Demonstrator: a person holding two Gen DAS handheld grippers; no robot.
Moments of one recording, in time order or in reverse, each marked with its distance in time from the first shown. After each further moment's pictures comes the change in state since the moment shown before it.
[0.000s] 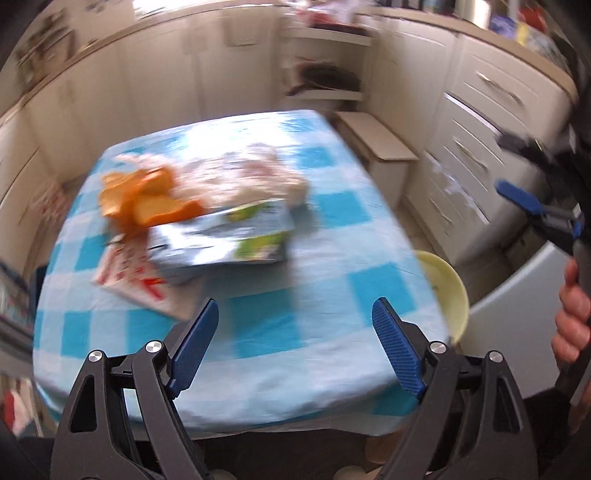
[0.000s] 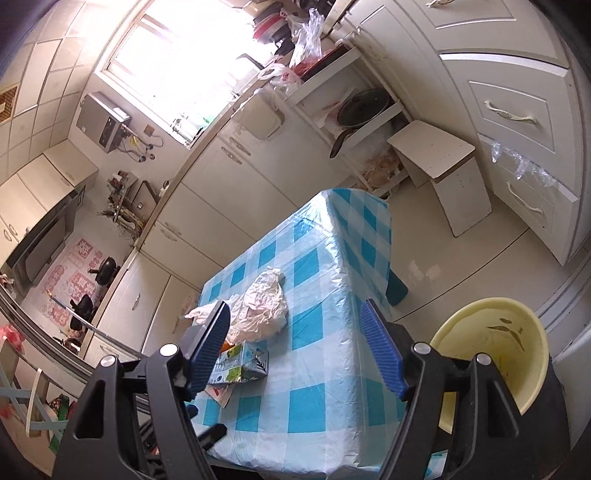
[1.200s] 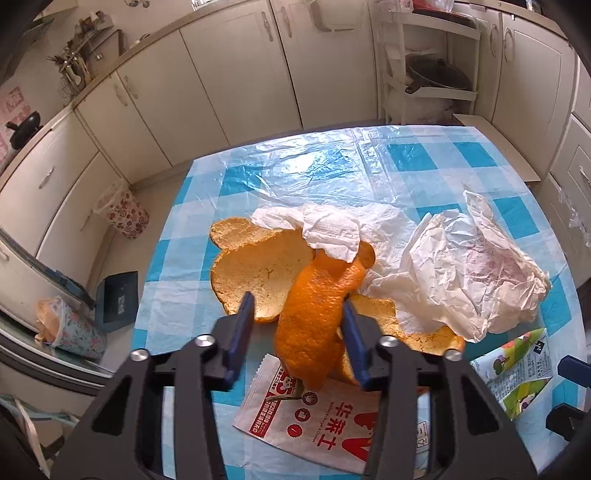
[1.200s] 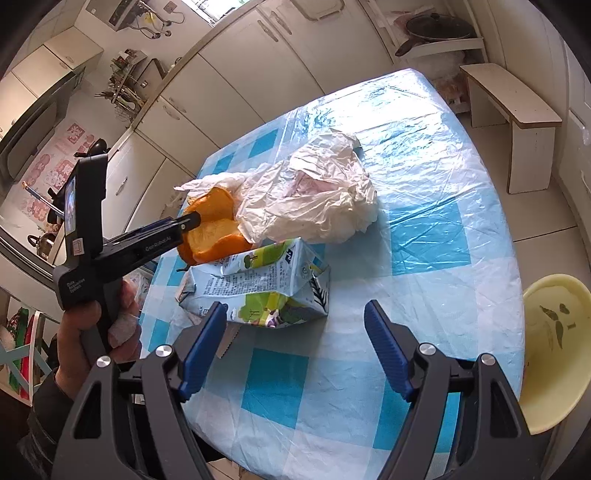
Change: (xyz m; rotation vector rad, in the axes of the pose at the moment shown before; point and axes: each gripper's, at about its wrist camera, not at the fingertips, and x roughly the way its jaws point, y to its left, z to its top) left arm 0.098 0.140 0.112 0.004 0.055 0.312; right arm 0.134 0.074 -0.071 -0.199 0.385 -0.043
